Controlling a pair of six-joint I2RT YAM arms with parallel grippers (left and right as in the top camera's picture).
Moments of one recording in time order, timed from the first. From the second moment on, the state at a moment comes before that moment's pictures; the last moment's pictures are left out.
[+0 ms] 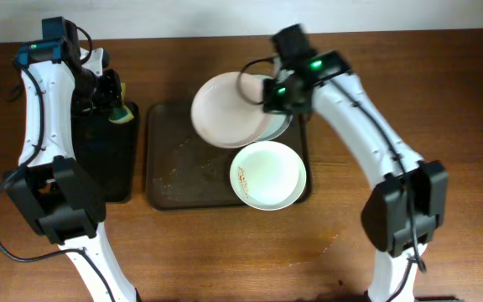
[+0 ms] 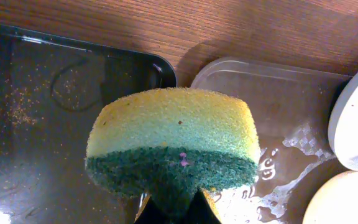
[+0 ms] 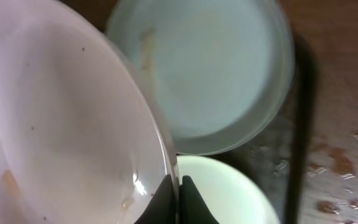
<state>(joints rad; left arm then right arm) 0.18 2.20 2.14 -1.30 0.24 -0.02 0.33 2.06 1.91 -1.04 -0.20 0.40</state>
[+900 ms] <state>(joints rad) 0.18 2.20 2.14 -1.30 0.24 -0.02 -0.31 2.03 1.62 -1.21 -0.08 0.36</state>
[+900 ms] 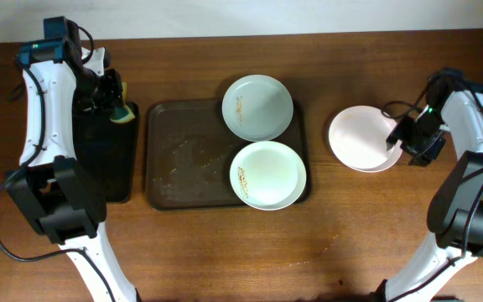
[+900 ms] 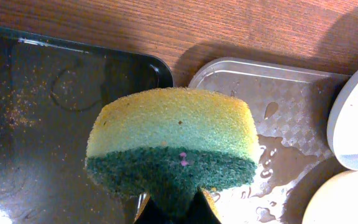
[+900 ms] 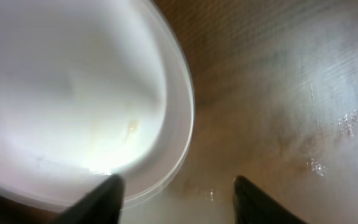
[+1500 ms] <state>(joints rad) 0.18 2.20 2.14 -1.29 0.24 -0.02 0.29 1.92 1.41 -0.99 -0.17 0.42</state>
